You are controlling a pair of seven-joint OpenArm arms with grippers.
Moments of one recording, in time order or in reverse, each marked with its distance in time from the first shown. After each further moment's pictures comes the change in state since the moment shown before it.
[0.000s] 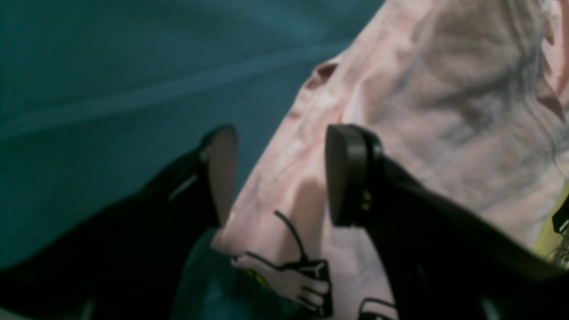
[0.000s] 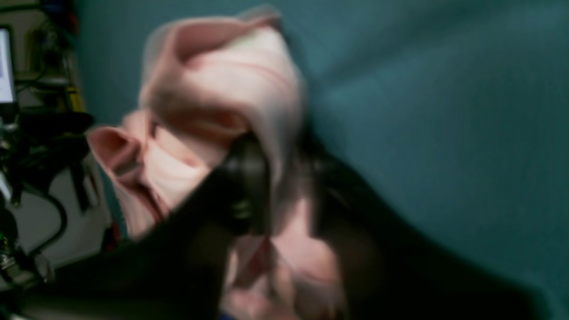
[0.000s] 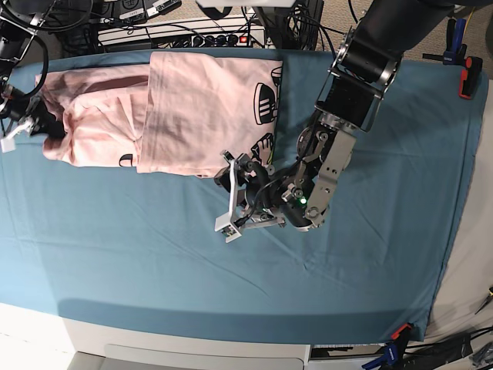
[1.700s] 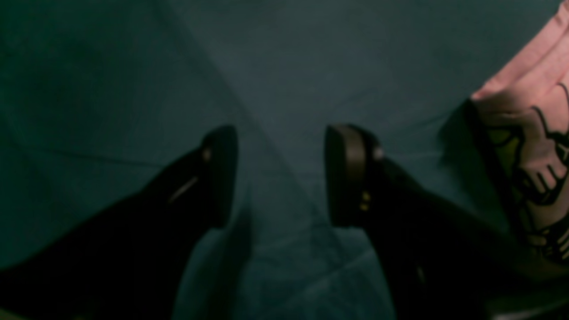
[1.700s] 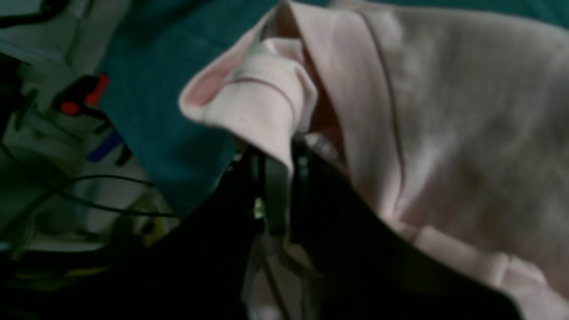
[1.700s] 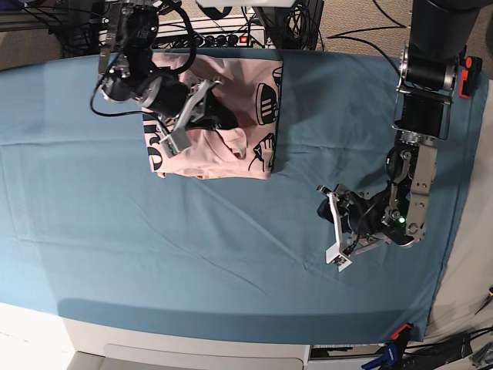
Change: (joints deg) left arm -1.8 -18.4 -10.4 1.6 -2.5 1.6 2.3; right arm -17.9 -41.1 -20.0 70.3 -33.4 -1.4 12.4
